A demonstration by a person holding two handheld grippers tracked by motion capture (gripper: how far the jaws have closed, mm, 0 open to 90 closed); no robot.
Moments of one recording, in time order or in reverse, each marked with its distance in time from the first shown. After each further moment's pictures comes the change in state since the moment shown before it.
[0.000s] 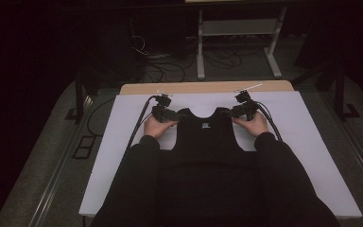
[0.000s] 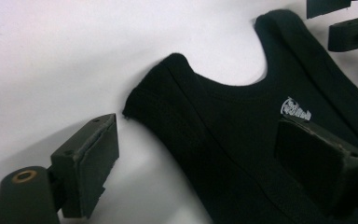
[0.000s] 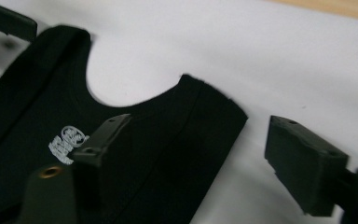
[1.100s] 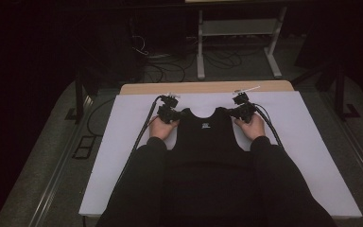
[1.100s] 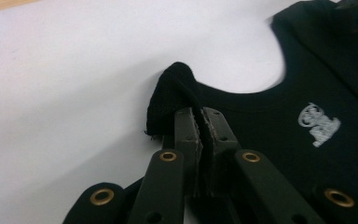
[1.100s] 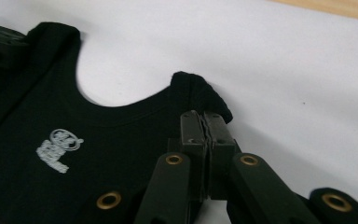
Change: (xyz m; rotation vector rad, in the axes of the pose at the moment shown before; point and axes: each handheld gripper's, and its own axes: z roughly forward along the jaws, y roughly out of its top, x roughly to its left) left arm -0.027 0.005 0.007 -0.017 0.147 0.061; right arm 0.011 -0.004 0.001 -0.029 -0.060 0.000
